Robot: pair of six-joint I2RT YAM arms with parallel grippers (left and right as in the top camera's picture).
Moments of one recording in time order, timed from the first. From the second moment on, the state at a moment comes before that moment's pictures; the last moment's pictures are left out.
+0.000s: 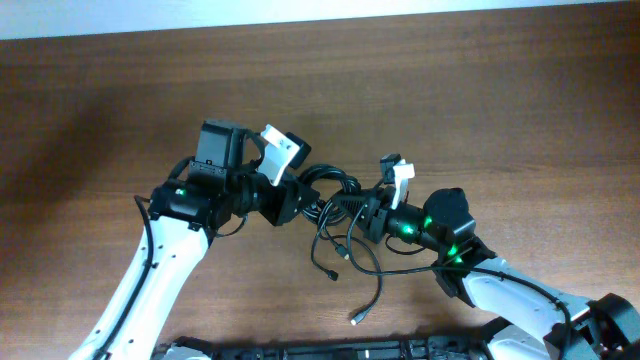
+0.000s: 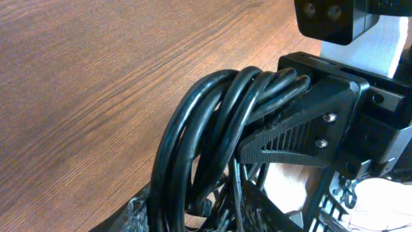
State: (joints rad) left arm -0.32 1.32 1.03 -0.69 0.65 0.18; right arm 0.46 1.32 0.30 0.84 -0.60 0.71
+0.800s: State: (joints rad) left arm -0.33 1.34 1.02 -0.69 0.21 0.07; right arm 0.30 1.32 0.30 0.95 -0.81 0.69
